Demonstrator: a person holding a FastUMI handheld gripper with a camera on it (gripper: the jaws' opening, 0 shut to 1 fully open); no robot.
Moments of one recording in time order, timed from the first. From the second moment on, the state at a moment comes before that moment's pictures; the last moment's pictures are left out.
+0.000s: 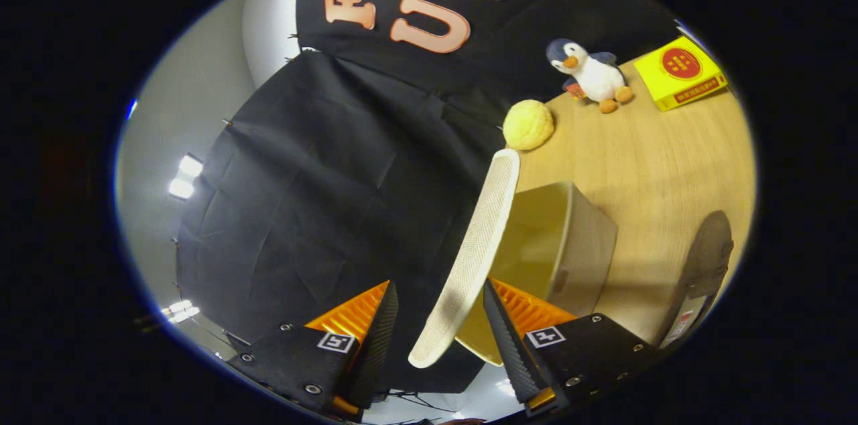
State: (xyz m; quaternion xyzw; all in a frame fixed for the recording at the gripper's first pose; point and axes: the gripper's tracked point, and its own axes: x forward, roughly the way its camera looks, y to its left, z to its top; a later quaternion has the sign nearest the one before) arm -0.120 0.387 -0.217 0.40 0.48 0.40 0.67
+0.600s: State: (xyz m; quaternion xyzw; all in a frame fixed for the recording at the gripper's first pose) arm -0.116 0.497 -0.164 0.32 0.45 0.46 0.70
